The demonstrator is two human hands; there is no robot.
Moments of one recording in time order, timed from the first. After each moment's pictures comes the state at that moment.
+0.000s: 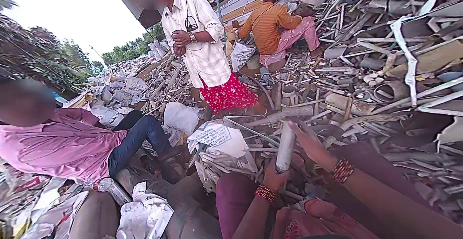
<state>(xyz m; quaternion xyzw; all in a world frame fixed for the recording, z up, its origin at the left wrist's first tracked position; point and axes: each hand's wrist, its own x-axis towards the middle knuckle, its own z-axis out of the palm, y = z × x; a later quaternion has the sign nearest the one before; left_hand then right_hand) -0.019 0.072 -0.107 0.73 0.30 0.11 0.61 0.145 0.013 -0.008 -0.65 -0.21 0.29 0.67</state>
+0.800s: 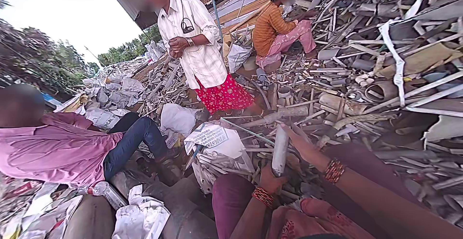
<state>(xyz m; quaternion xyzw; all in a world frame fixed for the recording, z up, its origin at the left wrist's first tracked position) -0.022 0.069 -0.103 0.78 0.33 0.06 0.53 0.148 0.015 -0.020 -0.65 -0.22 0.32 0.65</state>
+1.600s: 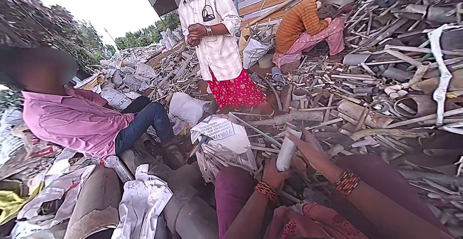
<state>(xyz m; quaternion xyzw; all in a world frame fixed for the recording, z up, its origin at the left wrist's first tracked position) -0.020 0.078 -0.110 0.76 0.33 0.13 0.55 0.131 0.015 -0.024 -0.65 -0.28 0.30 0.64</state>
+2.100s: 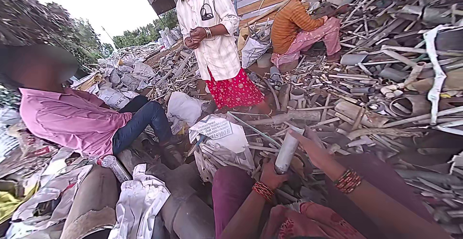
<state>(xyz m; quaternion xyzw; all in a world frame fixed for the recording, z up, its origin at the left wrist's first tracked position) -0.022 0.072 -0.108 0.76 0.32 0.11 0.55 0.139 0.009 -0.010 -0.63 -0.24 0.32 0.66</state>
